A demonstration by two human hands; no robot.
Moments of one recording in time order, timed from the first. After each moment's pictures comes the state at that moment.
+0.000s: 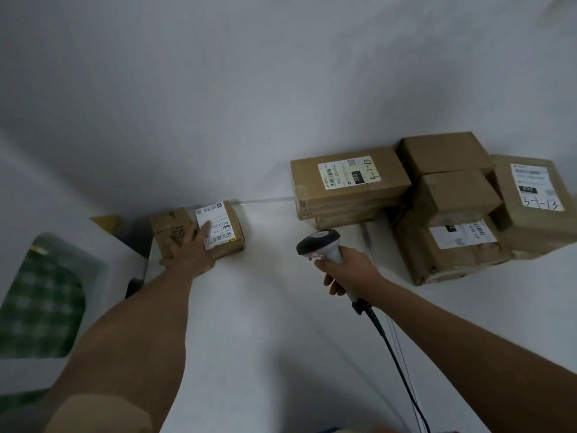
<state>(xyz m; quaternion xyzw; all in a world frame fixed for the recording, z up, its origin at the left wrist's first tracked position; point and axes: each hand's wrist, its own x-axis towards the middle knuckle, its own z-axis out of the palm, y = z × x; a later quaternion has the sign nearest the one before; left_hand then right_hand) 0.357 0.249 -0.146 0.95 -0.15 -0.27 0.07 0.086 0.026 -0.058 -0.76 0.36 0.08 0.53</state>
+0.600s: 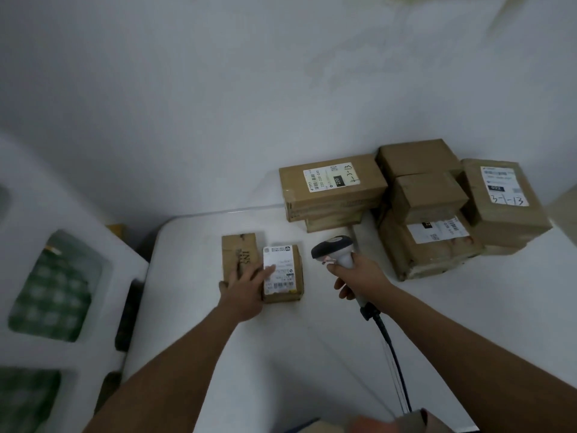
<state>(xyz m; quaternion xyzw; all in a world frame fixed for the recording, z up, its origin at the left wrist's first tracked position) 0.200 0.220 -0.144 0.89 -0.38 -0.24 -0.01 0.023 0.019 -0.048 -0.72 0.40 0.03 0.56</state>
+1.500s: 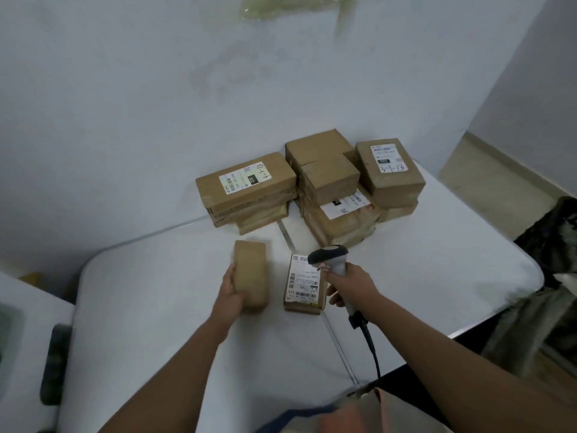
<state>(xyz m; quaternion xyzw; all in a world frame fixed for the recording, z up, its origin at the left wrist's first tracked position) 0.107 0.163 -0.153 0.78 -0.20 -0.37 0.46 -0.117 0.004 -0.060 -0.64 0.53 -0.06 0.55</state>
